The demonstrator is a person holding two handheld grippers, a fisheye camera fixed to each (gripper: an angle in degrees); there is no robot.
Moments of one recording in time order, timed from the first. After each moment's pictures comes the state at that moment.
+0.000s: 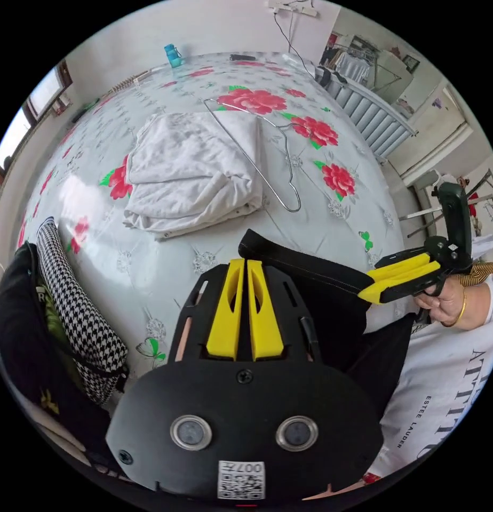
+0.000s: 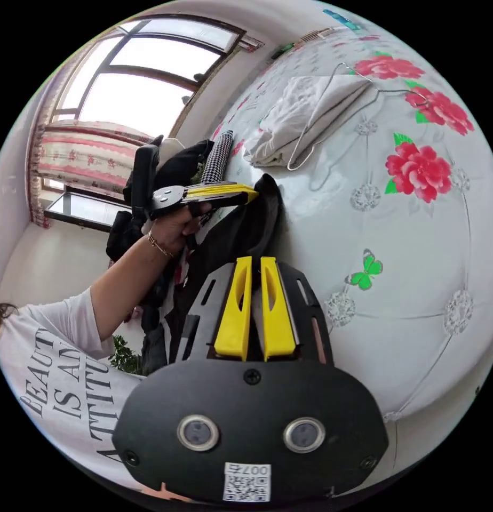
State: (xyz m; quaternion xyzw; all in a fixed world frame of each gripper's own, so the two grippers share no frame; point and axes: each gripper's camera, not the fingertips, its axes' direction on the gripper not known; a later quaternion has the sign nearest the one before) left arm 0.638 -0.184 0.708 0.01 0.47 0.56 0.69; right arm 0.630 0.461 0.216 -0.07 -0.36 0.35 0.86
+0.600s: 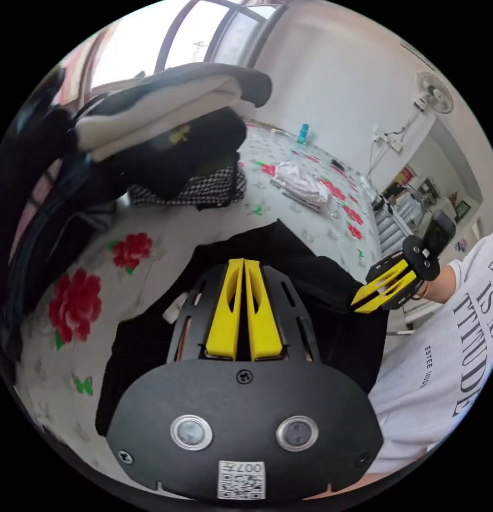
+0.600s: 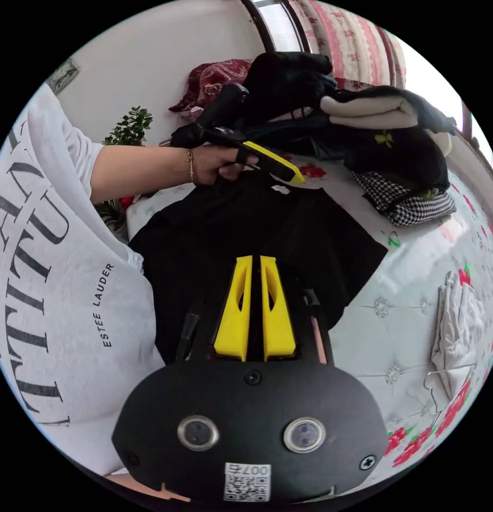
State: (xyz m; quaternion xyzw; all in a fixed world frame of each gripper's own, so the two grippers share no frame) left arm 0.295 -0.164 0.834 0.03 0.57 0.21 0.80; right arm 0.334 0.332 0.147 -0.09 -0.37 -0.29 0.88
